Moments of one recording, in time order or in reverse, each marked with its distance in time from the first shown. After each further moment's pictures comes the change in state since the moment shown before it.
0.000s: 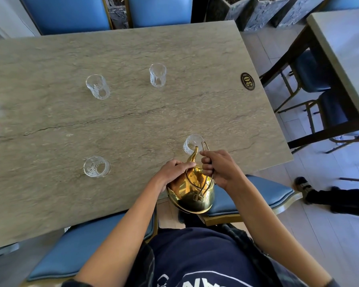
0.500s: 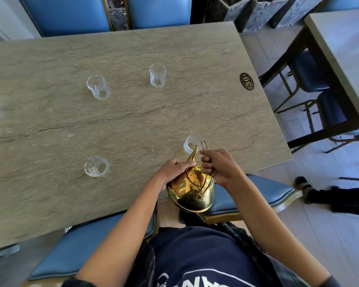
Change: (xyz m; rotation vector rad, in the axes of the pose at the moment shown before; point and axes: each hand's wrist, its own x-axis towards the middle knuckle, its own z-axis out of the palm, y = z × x) left_hand -0.002 -0.001 -0.003 -0.016 -0.018 0.010; right_hand 0.000 0.001 0.001 -0.013 -0.012 -0.003
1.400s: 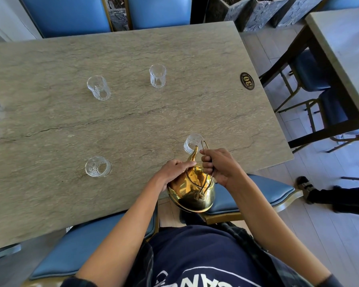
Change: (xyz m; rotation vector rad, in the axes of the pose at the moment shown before) left_hand 0.005 -0.003 0.002 -0.001 0.003 0.003; right_hand -0.001 -0.003 -0.001 0.009 -0.004 0.014
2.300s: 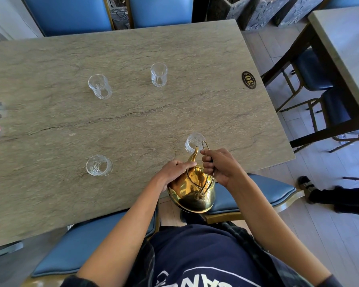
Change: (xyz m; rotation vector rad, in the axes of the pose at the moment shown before) left_hand 0.002 -0.006 0.000 0.010 -0.002 -0.030; right_hand 0.002 0.003 -0.002 0.003 -0.012 0.013
